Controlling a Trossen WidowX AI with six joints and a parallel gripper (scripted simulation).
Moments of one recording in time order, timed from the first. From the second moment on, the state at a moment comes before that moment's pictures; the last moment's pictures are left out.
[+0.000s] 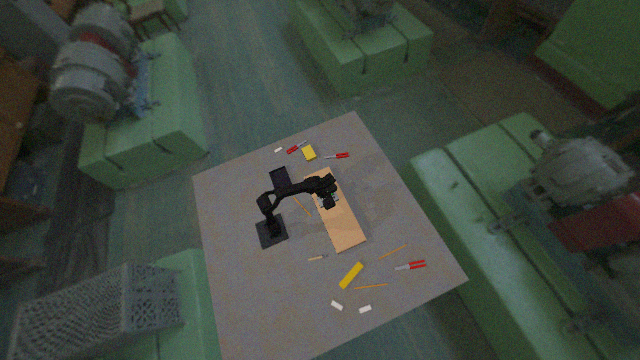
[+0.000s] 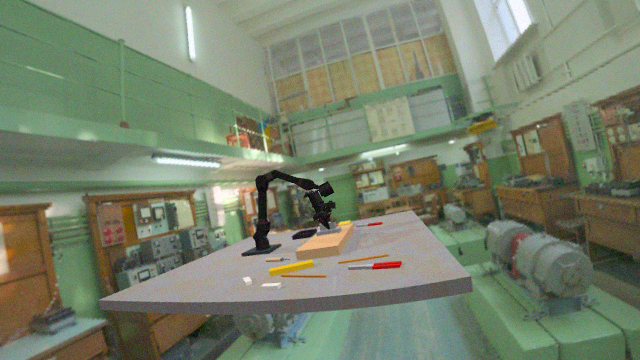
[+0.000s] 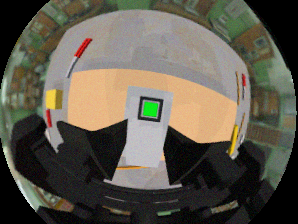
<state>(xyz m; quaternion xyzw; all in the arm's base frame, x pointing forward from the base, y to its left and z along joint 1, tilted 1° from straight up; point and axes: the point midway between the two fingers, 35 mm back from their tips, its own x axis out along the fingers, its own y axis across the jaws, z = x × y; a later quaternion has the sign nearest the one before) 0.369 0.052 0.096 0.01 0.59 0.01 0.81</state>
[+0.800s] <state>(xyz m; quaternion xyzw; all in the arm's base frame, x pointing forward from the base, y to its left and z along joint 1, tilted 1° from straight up) 0.369 0.016 0.095 0.01 0.59 0.01 0.81</state>
